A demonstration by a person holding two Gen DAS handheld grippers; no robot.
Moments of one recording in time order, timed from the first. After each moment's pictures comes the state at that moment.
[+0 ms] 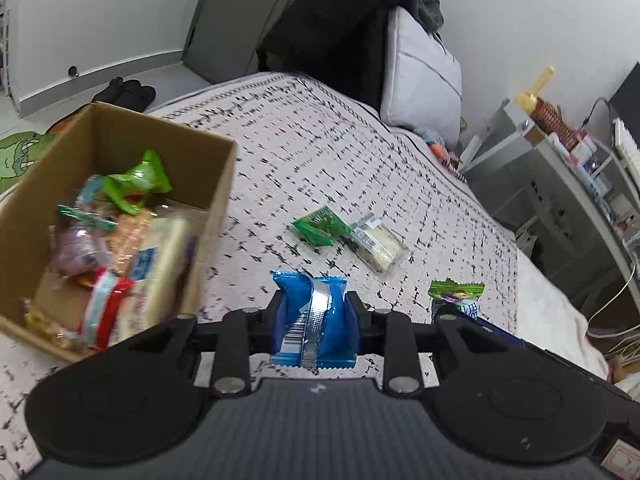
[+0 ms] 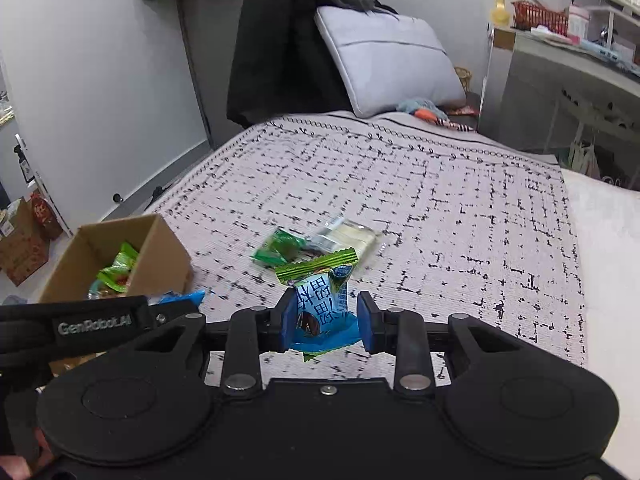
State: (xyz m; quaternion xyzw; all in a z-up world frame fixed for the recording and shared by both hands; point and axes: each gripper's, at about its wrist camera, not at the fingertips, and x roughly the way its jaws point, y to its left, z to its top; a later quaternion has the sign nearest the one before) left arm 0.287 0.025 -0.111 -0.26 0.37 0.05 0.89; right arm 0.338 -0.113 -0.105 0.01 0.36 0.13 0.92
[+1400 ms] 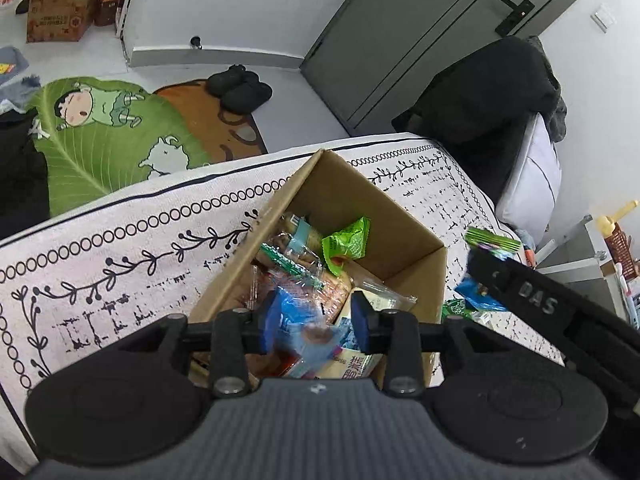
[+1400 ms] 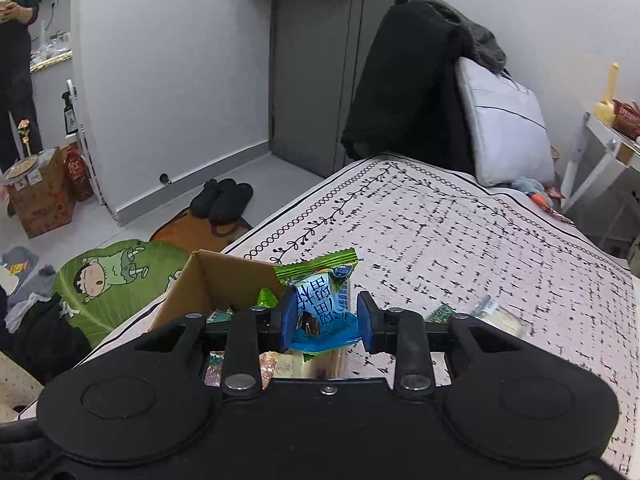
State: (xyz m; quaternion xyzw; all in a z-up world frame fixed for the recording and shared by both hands) left arm 0.236 0.176 -0.125 -0.38 0.35 0.18 0.84; right arm 0.343 0.076 -0.079 -0.09 0.32 0.19 0.92
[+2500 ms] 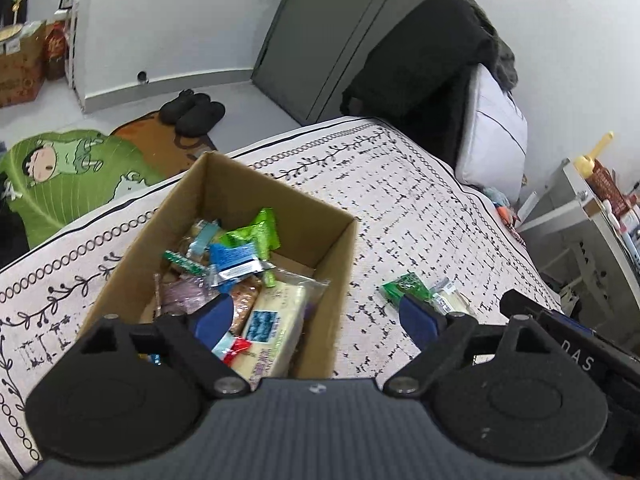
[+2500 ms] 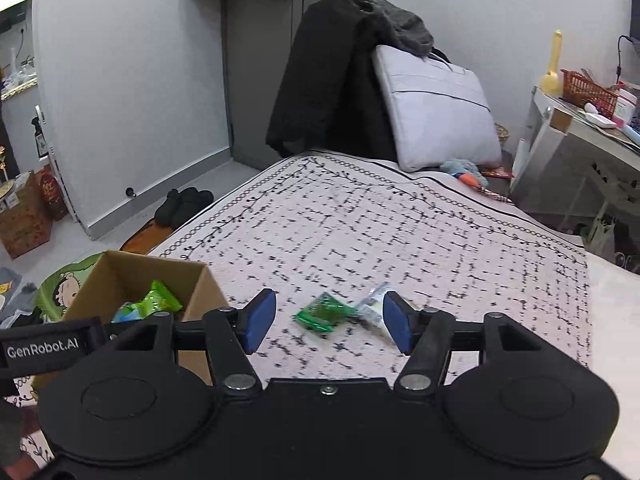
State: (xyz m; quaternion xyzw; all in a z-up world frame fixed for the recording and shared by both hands) left arm 0.280 0.094 -0.093 -0.28 0.36 0.14 0.88; right arm 0.367 -0.056 -0.069 -0.06 0.32 0.16 0.93
